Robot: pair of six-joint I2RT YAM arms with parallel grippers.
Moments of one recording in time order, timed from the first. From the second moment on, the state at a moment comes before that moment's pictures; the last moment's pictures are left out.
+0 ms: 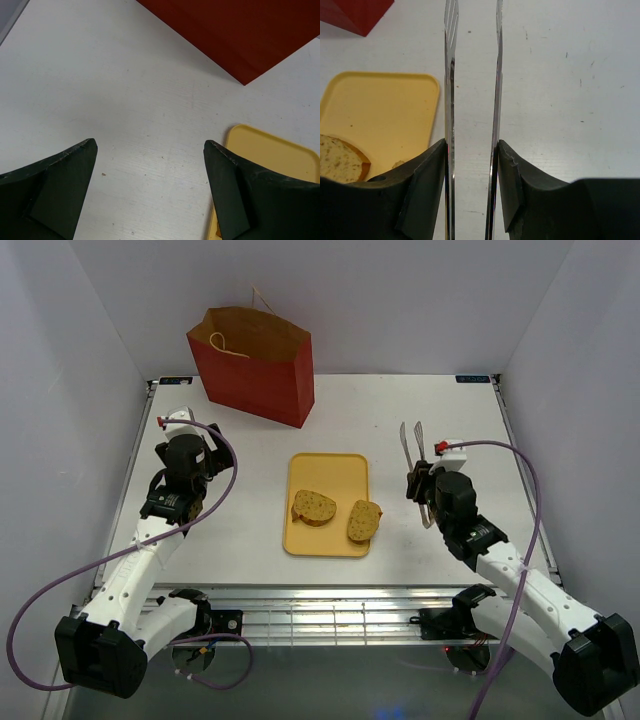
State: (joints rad) left arm -0.24 1.00 0.84 -0.25 -0.38 -0.37; right arm 0.51 0.85 0.51 0.05 0.33 0.23
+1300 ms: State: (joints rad) left arm -0.24 1.01 0.84 -0.25 -0.36 -0.36; right arm 0.51 1.16 0.43 0.16 0.37 0.33
